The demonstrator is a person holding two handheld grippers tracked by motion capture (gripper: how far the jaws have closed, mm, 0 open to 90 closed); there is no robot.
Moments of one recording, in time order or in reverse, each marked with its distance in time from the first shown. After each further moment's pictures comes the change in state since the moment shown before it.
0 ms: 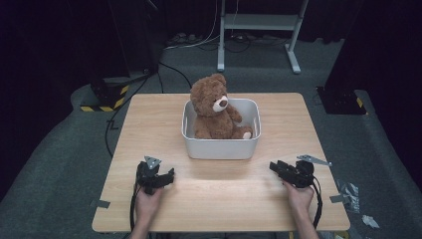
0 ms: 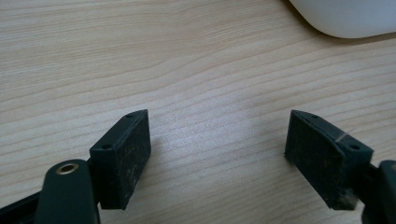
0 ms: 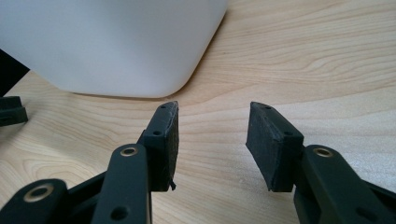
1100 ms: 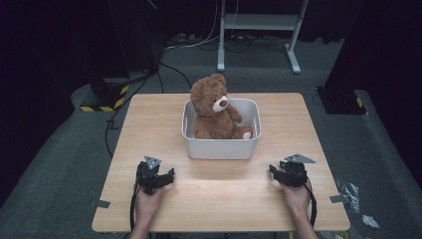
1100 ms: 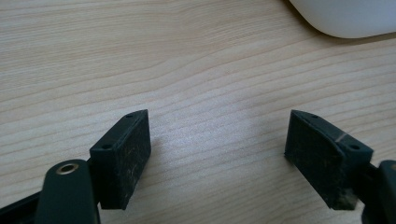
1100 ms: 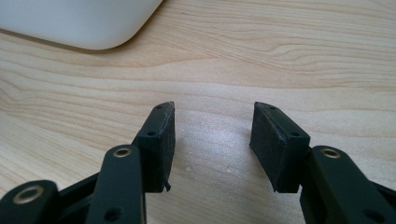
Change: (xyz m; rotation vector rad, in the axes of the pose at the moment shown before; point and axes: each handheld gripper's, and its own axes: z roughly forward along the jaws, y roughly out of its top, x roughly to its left) left arm 0.000 0.000 0.000 -0.001 -0.001 0.000; right arm 0.011 -0.003 0.020 0.125 -0.273 -0.249
